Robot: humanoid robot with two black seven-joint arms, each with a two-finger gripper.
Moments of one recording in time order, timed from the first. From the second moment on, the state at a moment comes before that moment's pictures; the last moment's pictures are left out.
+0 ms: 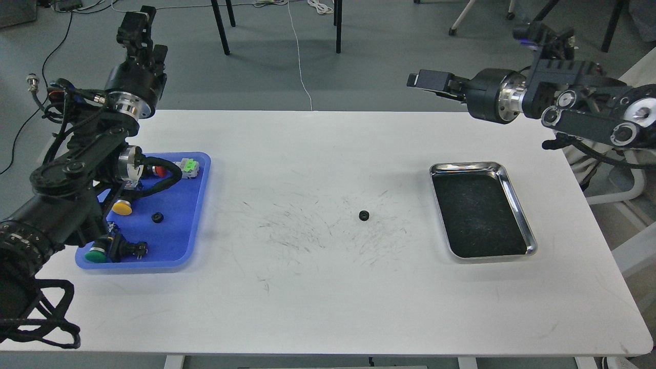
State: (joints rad) left arm -0.90 0.29 -0.73 -0.57 0.53 0.08 -0.49; right arm 1.56 -0.47 -0.56 1.00 -0.63 0.09 0.30
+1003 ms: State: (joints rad) left arm -0.90 0.34 -0.71 -0.53 0.46 0.00 -0.40; right arm 1.51 -0.09 -0.84 0.87 -1.07 0.07 0.43
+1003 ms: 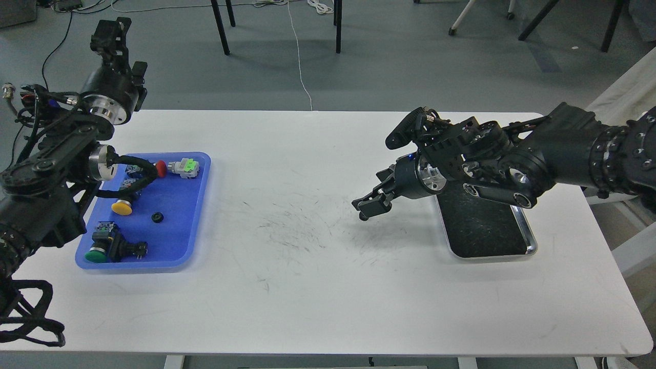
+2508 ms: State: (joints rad) left arm -0.90 0.37 -0.72 -0.51 0.42 0.00 -0.40; right arm 1.35 0.00 -0.90 0.69 -1.08 0.07 0.43
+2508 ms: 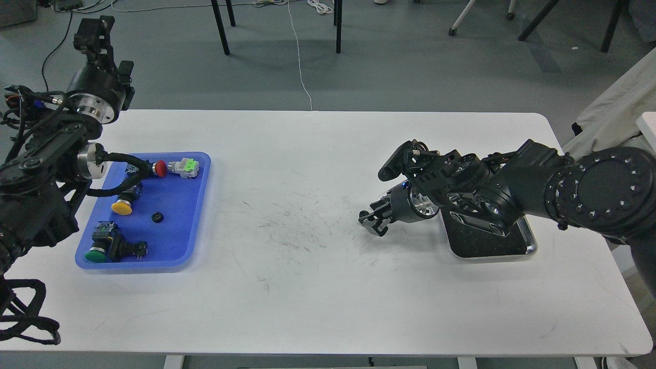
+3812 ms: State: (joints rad) left arm -0.90 0.39 -0.72 -0.51 0.42 0.00 -0.41; right arm 1.34 0.00 -0.89 0.64 -1.08 0.07 0.43
